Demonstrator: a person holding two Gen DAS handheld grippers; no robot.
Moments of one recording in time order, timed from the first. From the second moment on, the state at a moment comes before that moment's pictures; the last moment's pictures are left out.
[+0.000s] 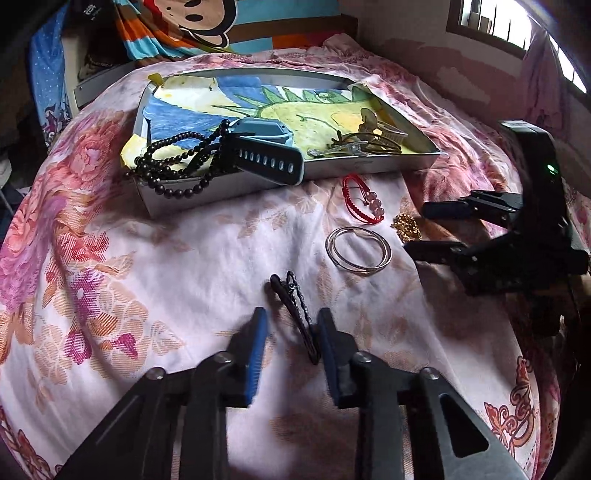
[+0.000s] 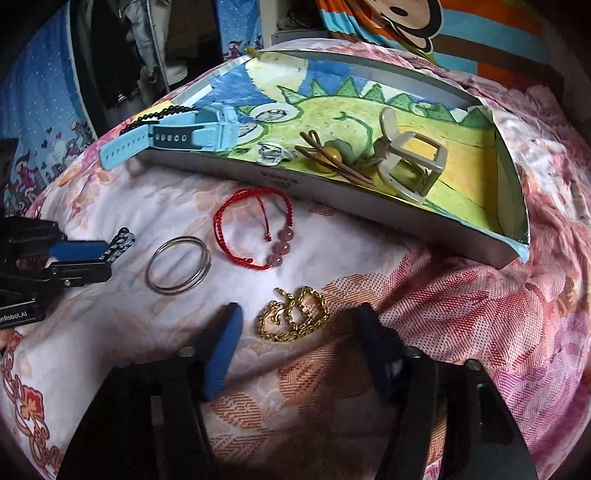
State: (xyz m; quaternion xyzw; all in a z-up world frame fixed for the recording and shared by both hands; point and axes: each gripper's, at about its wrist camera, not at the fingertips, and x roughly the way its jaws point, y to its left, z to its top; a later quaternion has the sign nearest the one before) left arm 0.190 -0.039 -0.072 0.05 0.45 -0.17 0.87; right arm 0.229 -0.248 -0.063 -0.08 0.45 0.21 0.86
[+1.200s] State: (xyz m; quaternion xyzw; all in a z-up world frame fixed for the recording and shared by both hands) left arm 0.160 -0.046 -0.037 0.03 0.35 -0.23 0.91; right arm 0.202 -0.266 -0.031 0.05 0.42 0.22 0.88
